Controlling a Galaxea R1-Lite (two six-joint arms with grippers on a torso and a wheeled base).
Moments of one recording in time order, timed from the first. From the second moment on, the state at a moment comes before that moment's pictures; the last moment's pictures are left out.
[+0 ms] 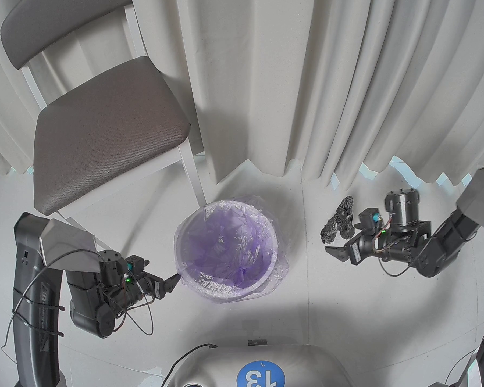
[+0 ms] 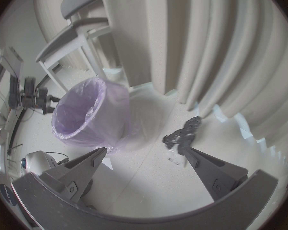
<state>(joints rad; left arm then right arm) -0.16 2.54 -0.58 -1.55 -0.22 0.07 0.22 2.05 -0.77 -0.76 0.17 -0.24</state>
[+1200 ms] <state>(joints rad) -0.18 2.13 -0.24 -1.55 -0.10 0.17 0.09 1.44 -0.11 -1.07 0.12 -0.07</state>
